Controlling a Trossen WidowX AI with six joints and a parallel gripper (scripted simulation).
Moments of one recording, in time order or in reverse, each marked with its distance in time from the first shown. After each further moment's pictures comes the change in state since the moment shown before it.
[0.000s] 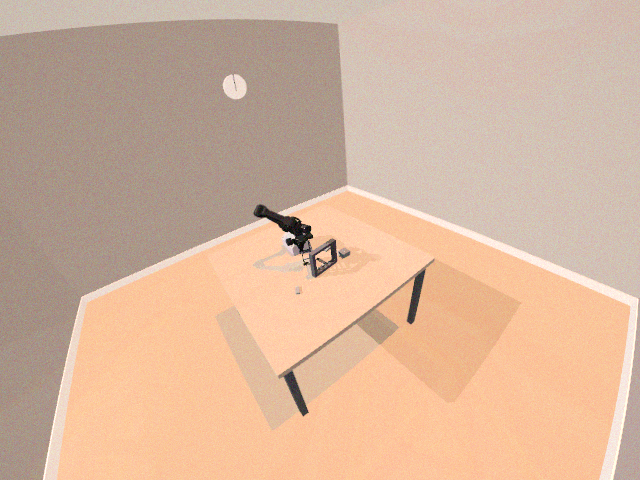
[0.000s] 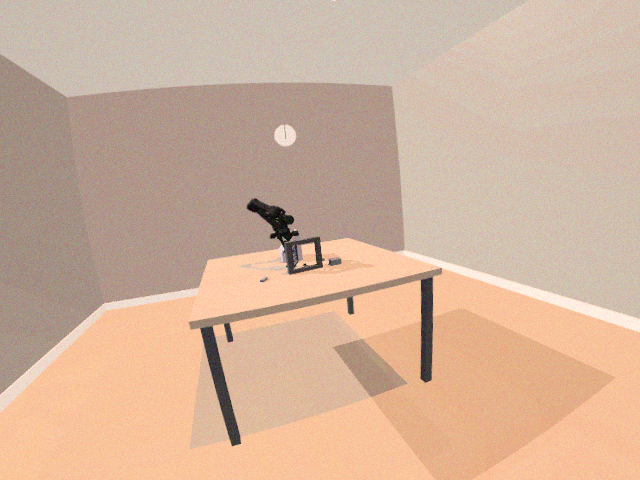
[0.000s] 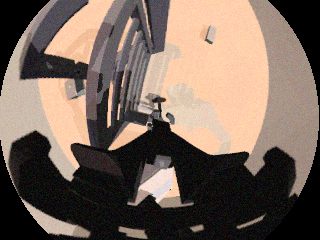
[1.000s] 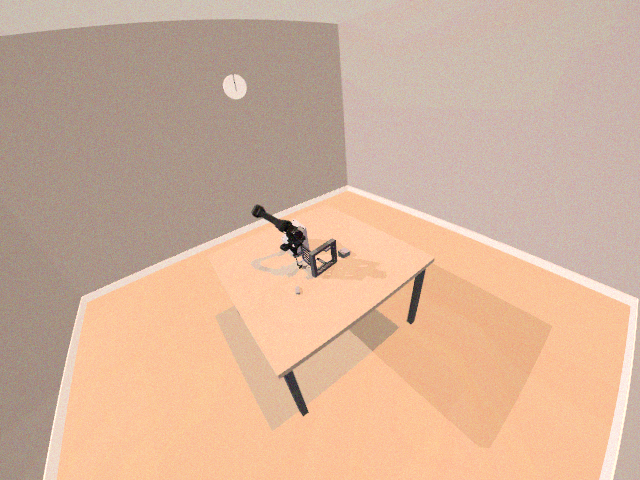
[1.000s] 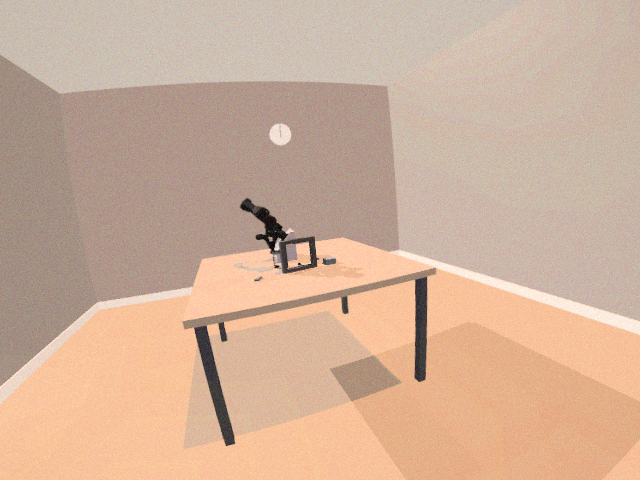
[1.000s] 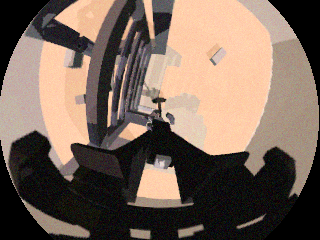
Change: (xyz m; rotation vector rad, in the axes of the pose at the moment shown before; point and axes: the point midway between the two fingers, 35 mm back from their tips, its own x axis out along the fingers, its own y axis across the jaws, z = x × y) arm 0.000 -0.054 0.020 -0.382 -0.002 -0.005
